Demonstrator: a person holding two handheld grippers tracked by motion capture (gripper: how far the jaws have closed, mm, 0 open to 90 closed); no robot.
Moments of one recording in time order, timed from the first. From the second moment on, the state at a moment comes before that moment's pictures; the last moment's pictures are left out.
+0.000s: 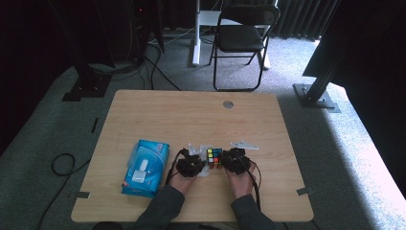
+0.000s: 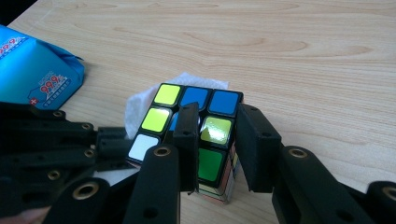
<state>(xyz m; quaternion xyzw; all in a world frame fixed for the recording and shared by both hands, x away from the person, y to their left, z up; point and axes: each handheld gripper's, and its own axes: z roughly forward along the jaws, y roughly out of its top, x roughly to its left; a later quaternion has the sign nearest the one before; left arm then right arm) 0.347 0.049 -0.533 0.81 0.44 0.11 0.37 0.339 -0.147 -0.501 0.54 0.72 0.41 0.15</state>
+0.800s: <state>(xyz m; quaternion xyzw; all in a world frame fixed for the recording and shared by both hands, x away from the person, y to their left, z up) 0.347 0.056 -0.526 0.81 0.44 0.11 0.38 0.346 -0.160 -0.505 0.57 0.69 0.44 0.08</state>
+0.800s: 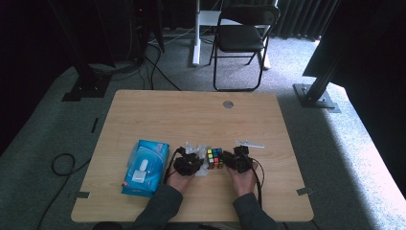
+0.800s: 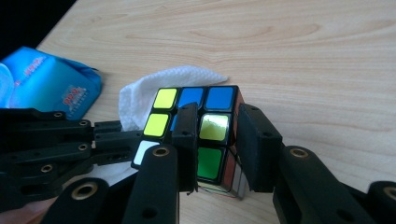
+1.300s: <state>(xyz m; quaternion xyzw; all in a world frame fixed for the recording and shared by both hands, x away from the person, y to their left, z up) 0.347 0.055 -0.526 0.81 0.44 0.11 0.38 0.349 -0.171 -0.504 0.58 0.68 0.44 0.06</state>
